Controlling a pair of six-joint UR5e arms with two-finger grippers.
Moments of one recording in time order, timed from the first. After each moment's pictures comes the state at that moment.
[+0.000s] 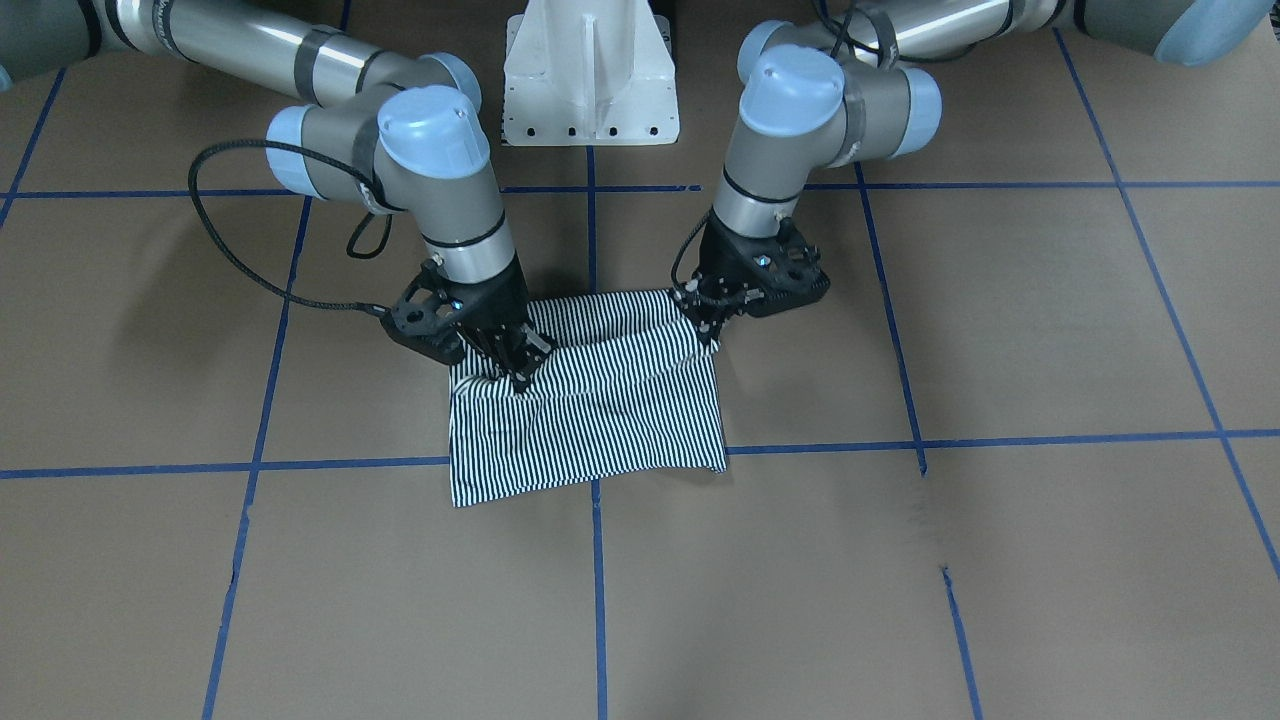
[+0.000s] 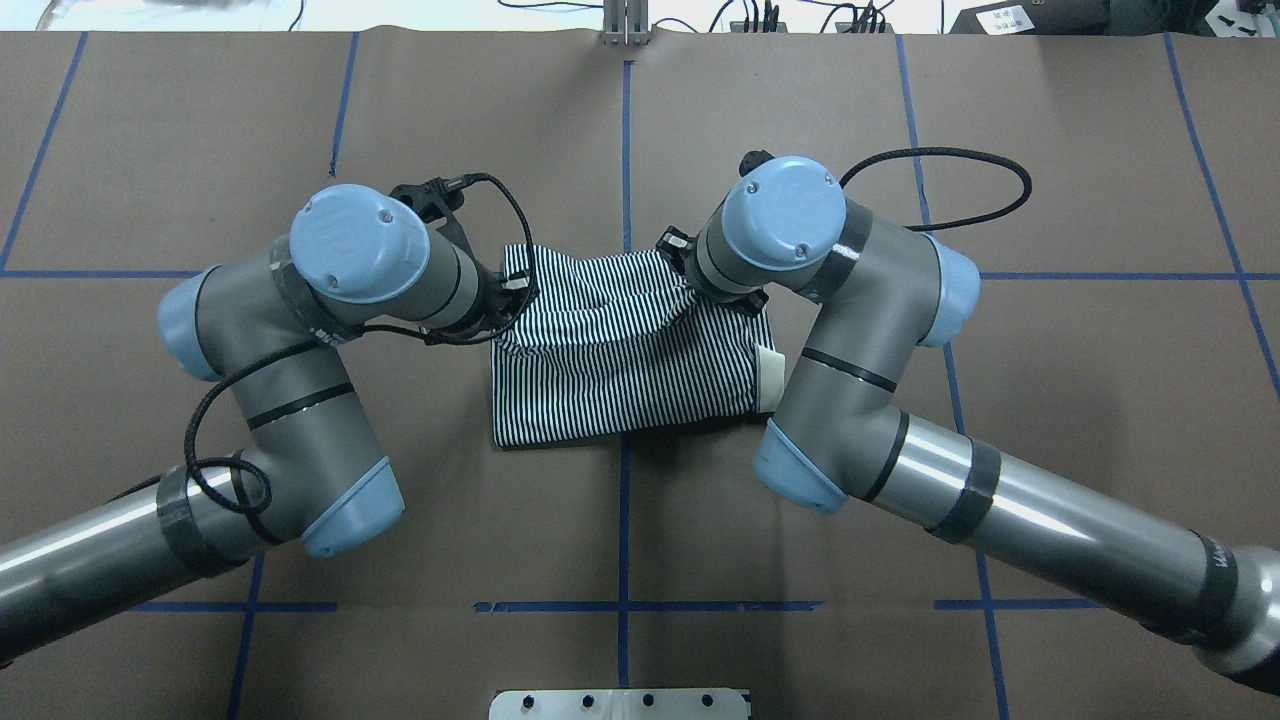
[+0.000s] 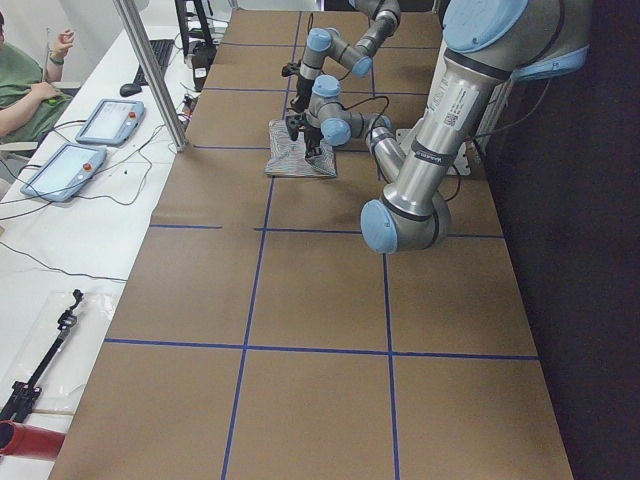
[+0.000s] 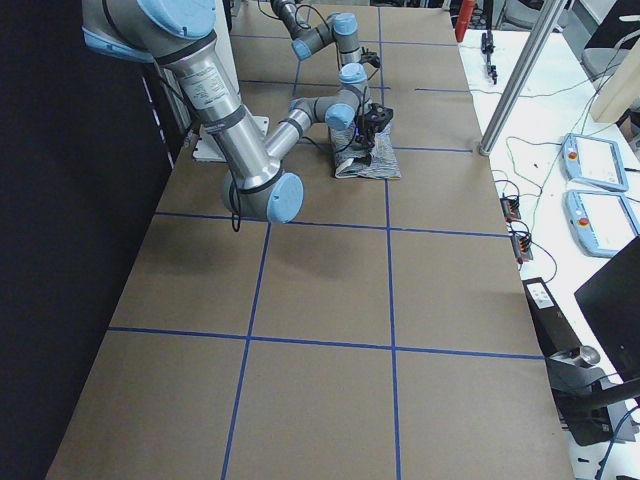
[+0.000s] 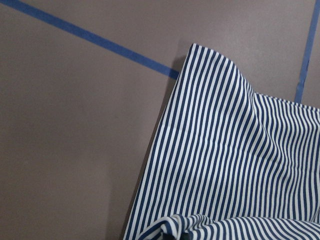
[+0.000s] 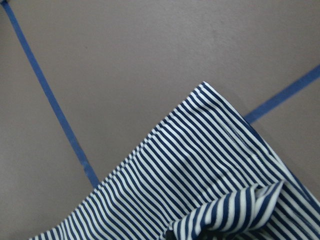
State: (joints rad) left arm -0.61 -2.18 -1.63 -1.84 -1.79 -1.60; right arm 0.60 -0.85 1.49 -1.30 1.73 1.79
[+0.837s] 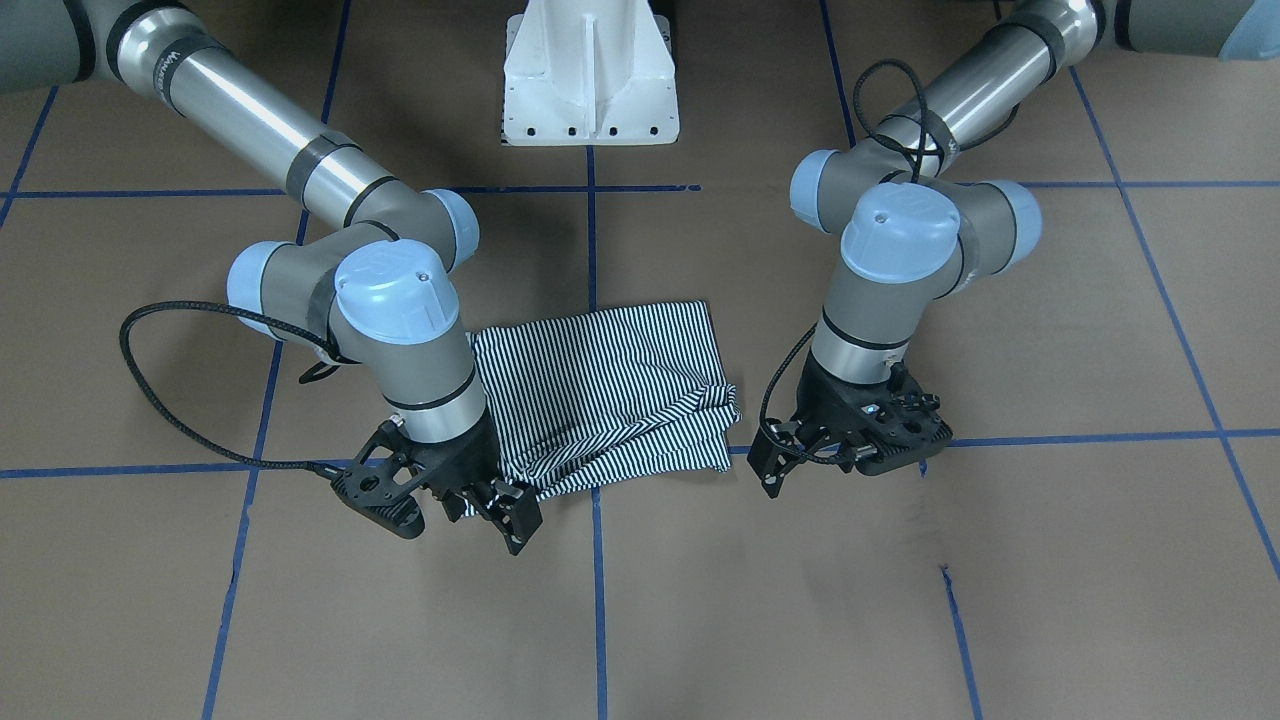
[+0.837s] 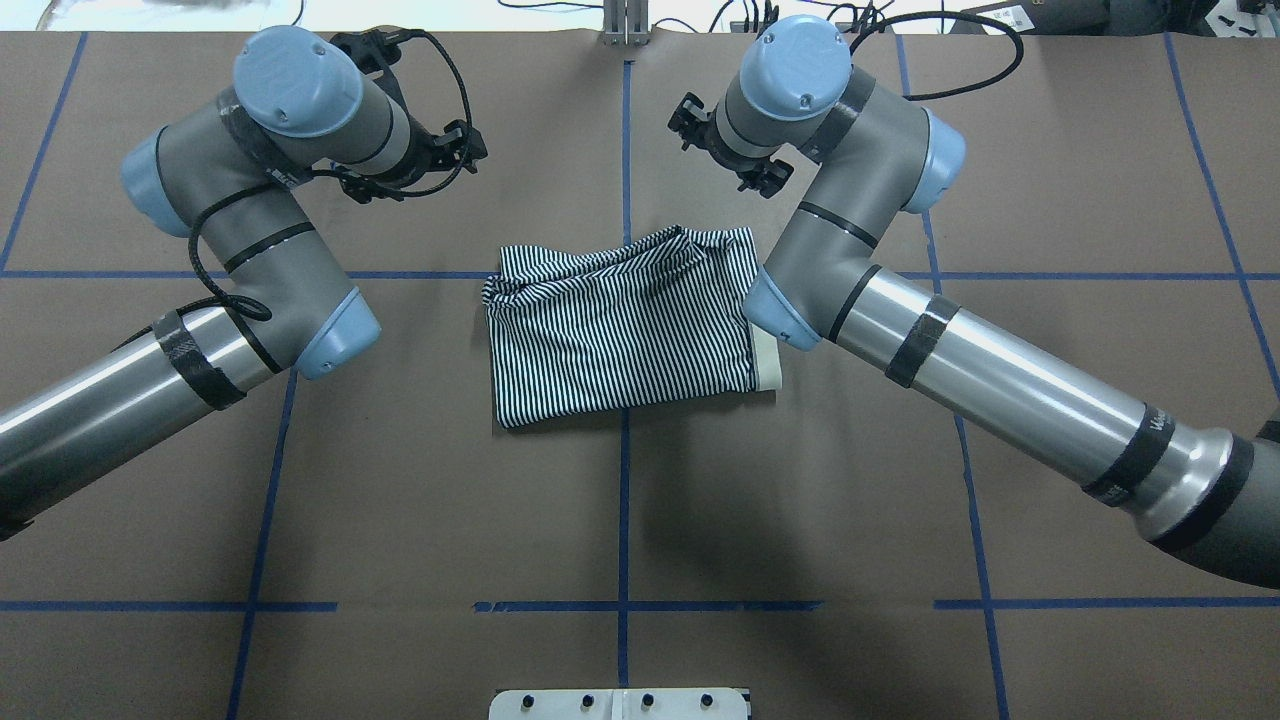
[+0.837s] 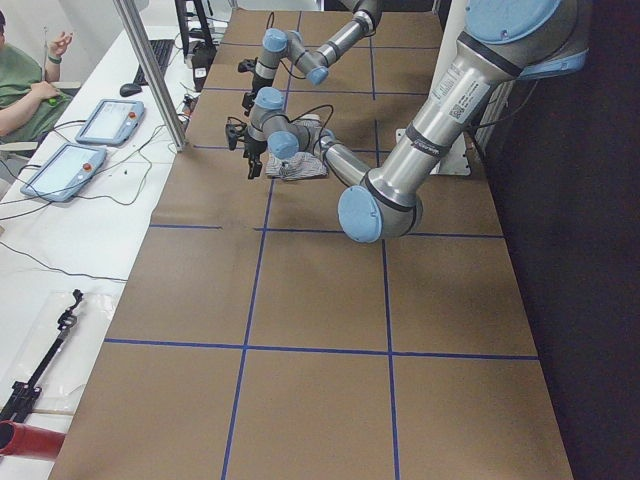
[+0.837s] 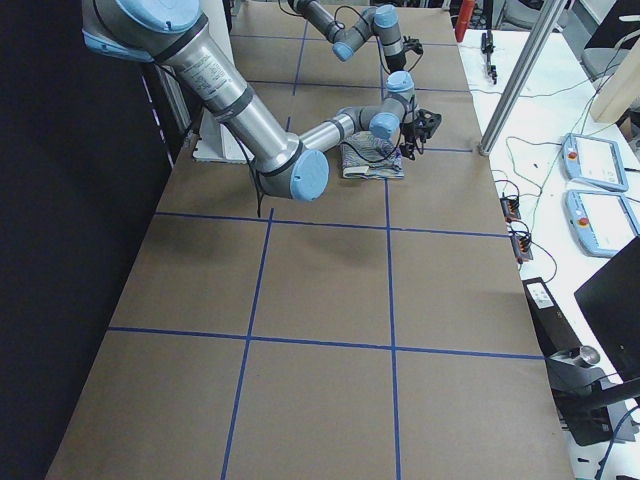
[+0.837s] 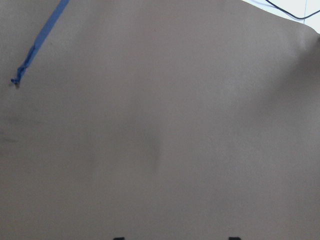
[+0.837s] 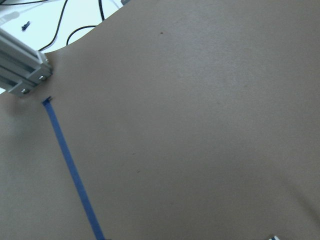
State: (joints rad) left arm -0.82 -2.25 -1.38 -1.98 -1.84 -1.36; right arm 0.77 -0.69 1.15 -1.10 1.80 1.64
